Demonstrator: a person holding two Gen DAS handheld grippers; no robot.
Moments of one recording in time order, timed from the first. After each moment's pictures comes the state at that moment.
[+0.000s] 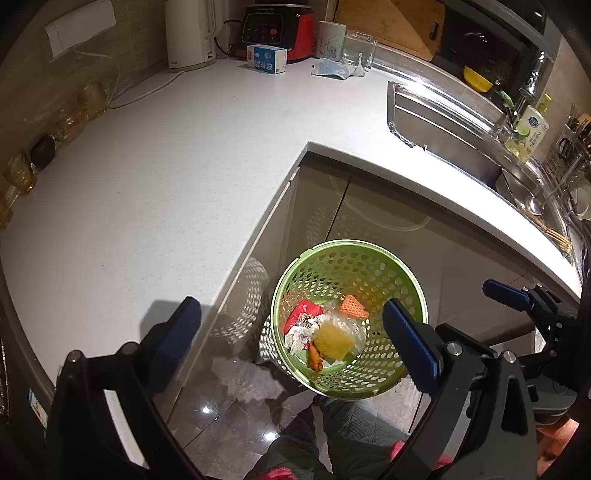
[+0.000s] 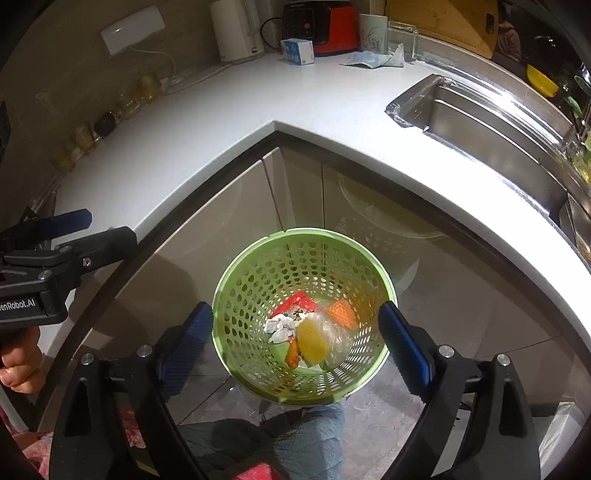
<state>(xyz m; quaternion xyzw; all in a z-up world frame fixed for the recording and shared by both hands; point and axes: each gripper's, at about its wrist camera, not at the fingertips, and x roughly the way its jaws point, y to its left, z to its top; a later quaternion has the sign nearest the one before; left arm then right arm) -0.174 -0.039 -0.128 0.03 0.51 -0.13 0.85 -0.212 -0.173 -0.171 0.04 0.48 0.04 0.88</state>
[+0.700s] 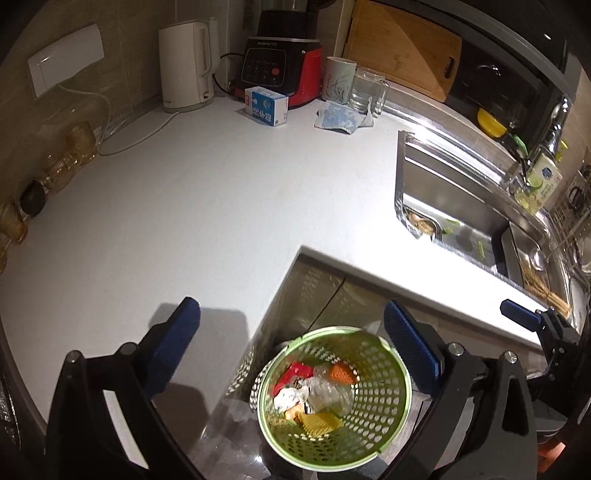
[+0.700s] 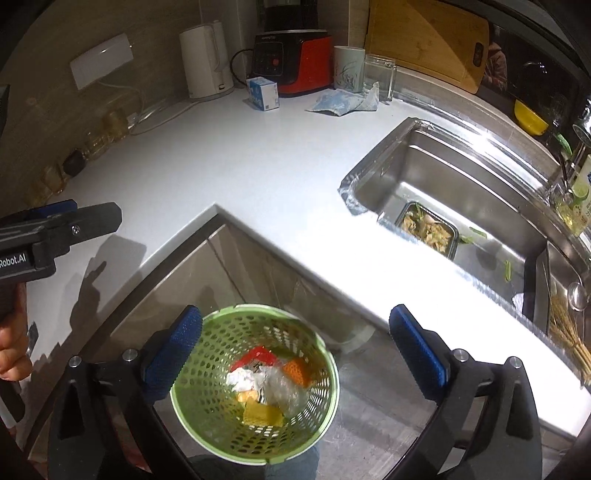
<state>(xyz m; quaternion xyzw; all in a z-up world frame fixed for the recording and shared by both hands) -0.059 -0.081 -0.083 0.00 0.47 -0.11 0.87 -0.116 -0.233 -0.123 0.01 0.44 0.00 0.90</state>
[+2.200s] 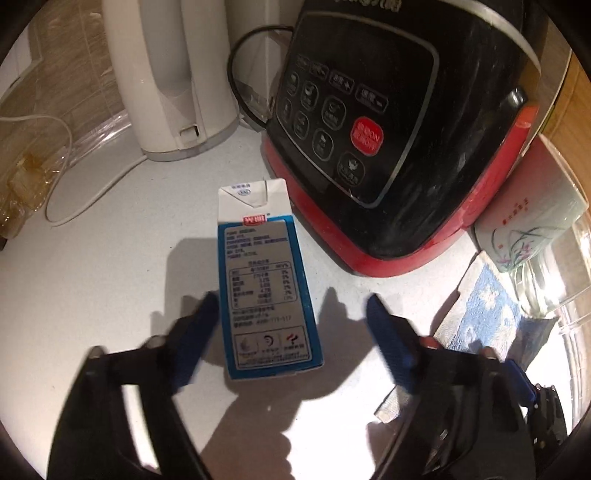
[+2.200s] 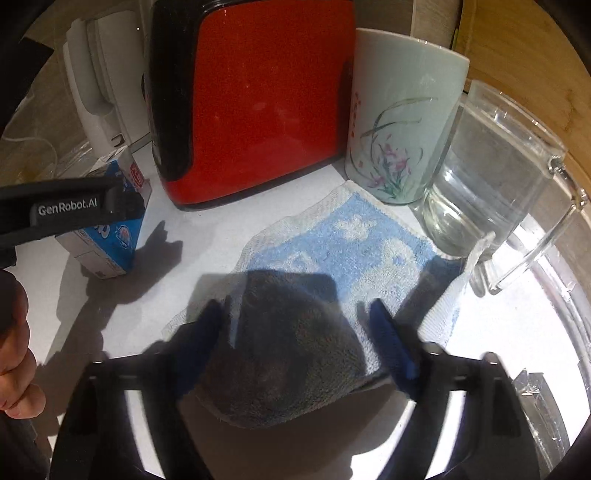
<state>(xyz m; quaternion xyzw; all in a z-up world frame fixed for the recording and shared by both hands) 0.393 -0.164 -0.161 -0.11 0.51 0.15 0.84 0.357 -0.327 -0.167 -0.05 0.44 0.12 0.89</state>
